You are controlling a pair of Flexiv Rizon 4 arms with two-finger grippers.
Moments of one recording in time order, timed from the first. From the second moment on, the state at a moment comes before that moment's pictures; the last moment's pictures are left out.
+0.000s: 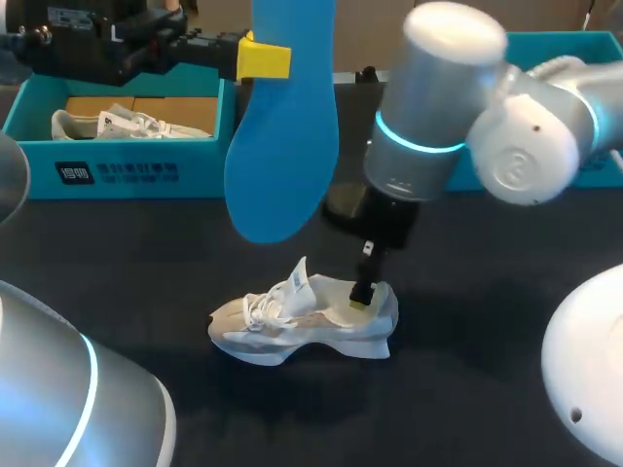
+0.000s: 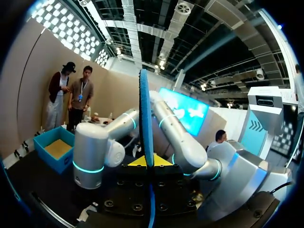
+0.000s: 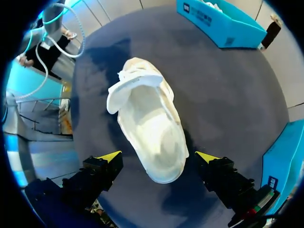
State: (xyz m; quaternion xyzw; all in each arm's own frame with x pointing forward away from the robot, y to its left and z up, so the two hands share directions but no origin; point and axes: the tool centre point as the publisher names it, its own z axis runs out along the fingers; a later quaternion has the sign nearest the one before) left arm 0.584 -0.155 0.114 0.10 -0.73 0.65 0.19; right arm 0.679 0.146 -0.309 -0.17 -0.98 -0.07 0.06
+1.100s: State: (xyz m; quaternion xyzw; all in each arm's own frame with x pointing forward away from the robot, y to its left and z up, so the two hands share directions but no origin) left arm 0.584 -0.155 0.115 0.10 -0.73 0.65 0.19; right arm 0.724 0.168 -0.329 -0.07 -1.00 0.04 0.04
